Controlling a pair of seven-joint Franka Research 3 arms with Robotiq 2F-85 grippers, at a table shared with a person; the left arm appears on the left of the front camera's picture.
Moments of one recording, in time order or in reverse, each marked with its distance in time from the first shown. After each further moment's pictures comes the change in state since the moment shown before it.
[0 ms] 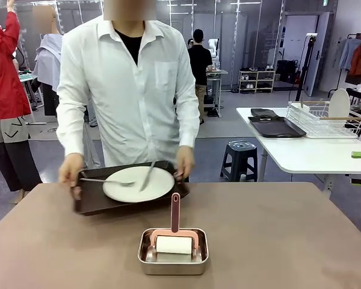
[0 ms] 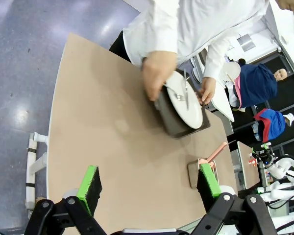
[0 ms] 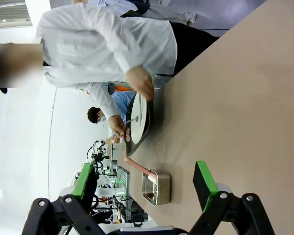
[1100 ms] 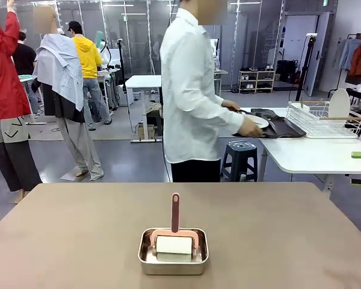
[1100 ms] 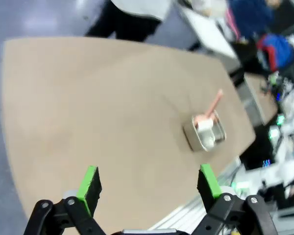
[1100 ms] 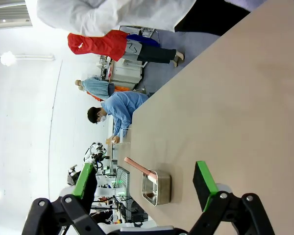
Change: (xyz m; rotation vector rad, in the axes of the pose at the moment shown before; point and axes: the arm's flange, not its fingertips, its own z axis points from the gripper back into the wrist) left arm 0.015 -0.102 -0.091 -0.056 0.298 -0.341; right arm 0.000 0.000 0.000 0.000 0.001 -0.001
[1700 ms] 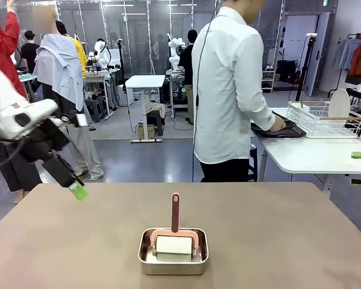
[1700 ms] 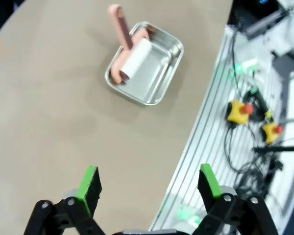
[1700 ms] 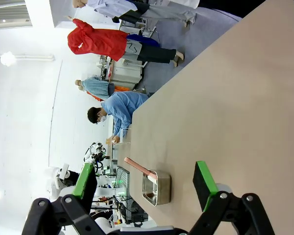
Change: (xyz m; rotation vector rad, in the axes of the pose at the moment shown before) left arm 0.048 -0.205 -0.205 -0.148 0.602 -0.681; right arm 0.000 0.000 0.000 0.000 0.000 0.000
